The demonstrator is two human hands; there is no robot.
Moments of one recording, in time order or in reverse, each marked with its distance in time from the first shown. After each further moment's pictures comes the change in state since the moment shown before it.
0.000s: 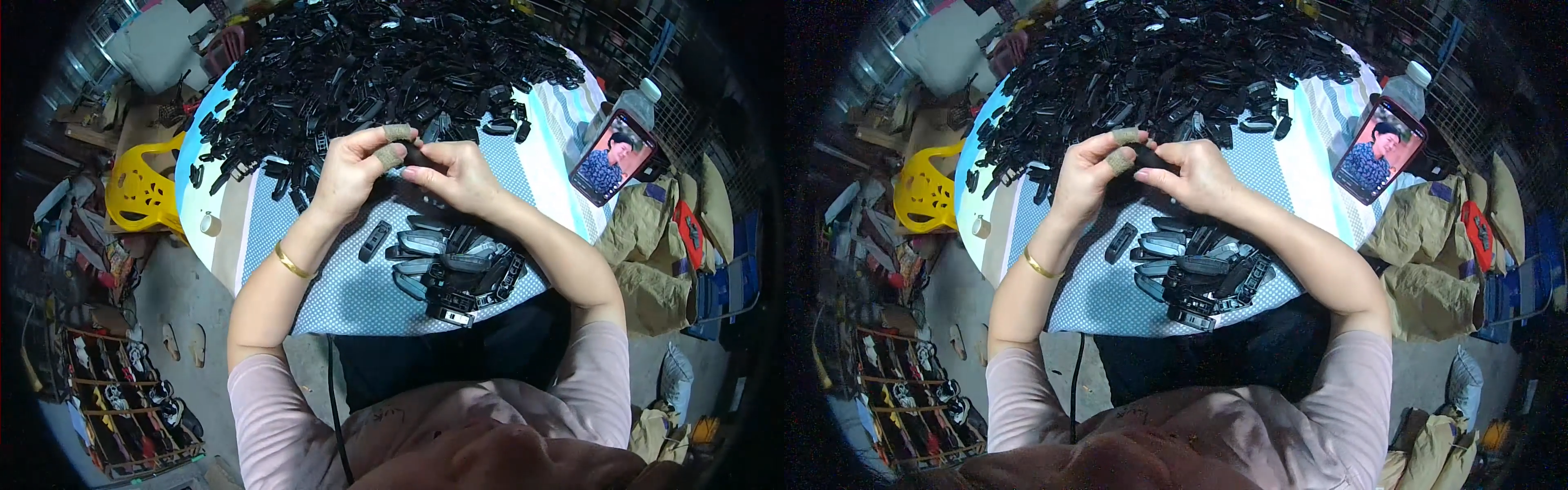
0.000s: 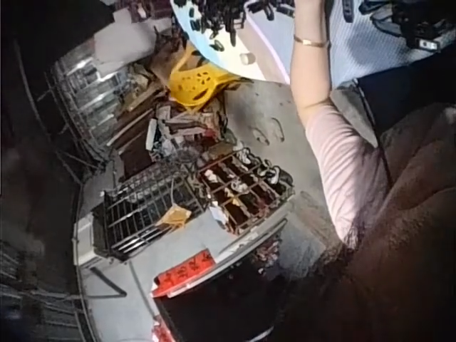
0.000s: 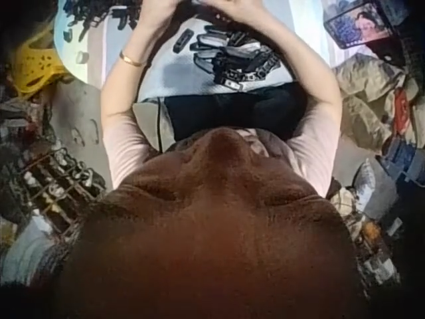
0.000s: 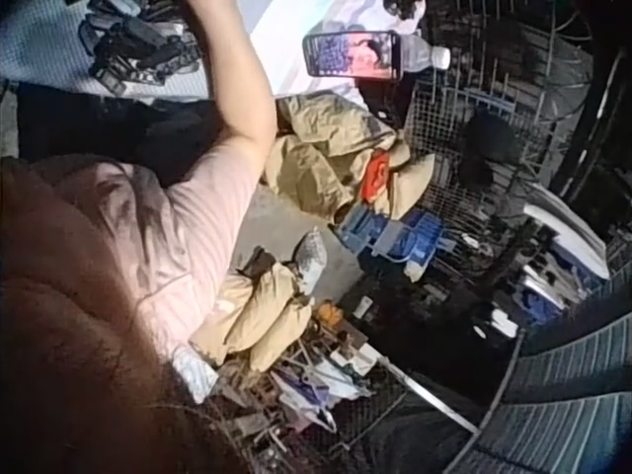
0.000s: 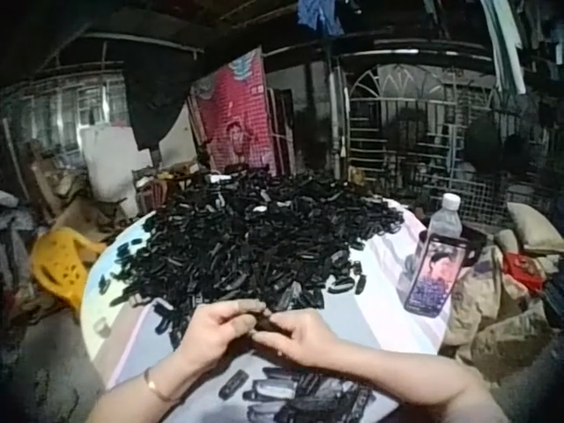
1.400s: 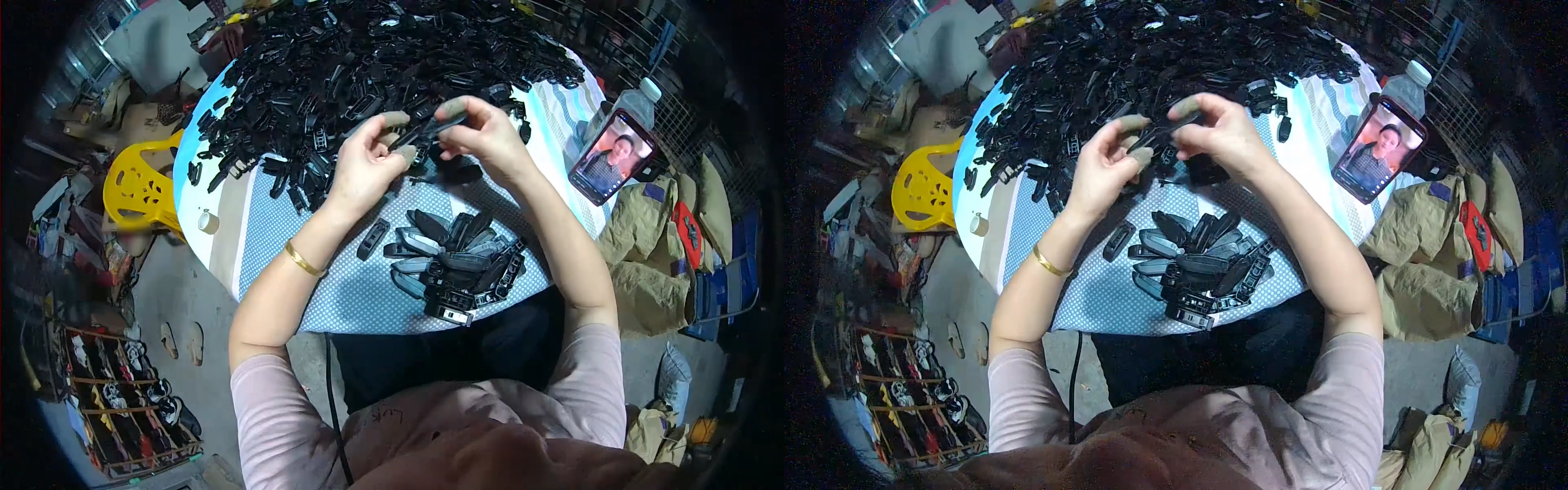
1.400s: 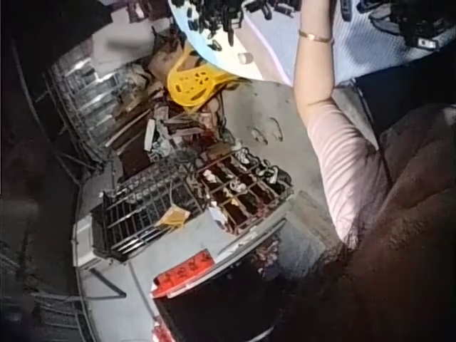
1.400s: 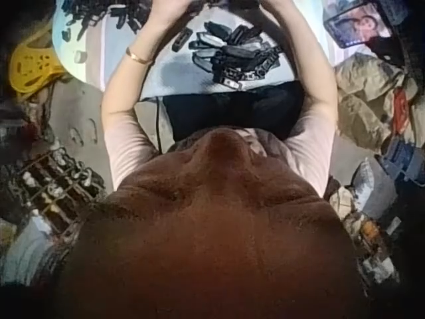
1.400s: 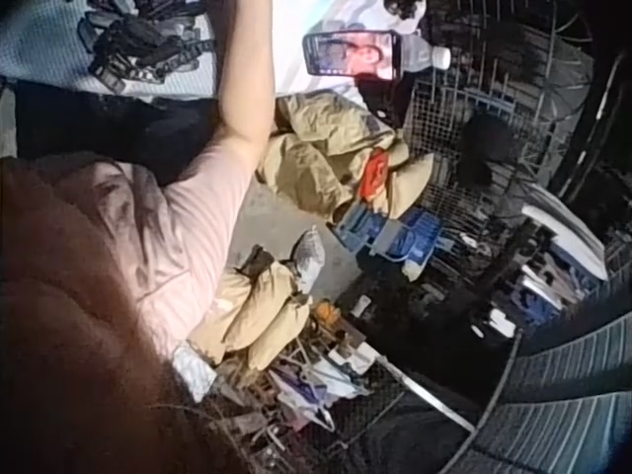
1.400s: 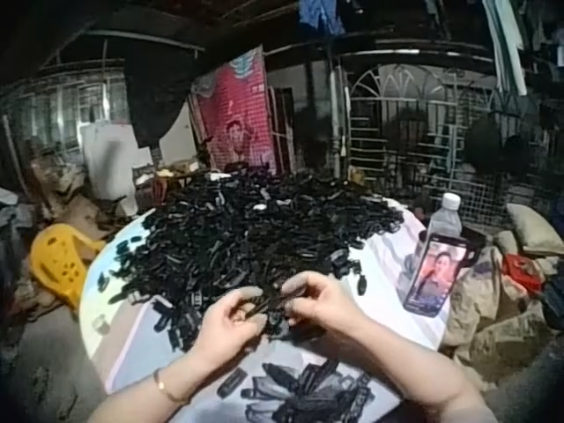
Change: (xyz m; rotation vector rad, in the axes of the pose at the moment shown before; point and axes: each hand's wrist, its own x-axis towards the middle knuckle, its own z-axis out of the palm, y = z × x) left_hand 0.008 -0.013 0.014 0.166 0.141 0.021; right_hand 0.013 0.002 -0.034 0.582 0.146 0.262
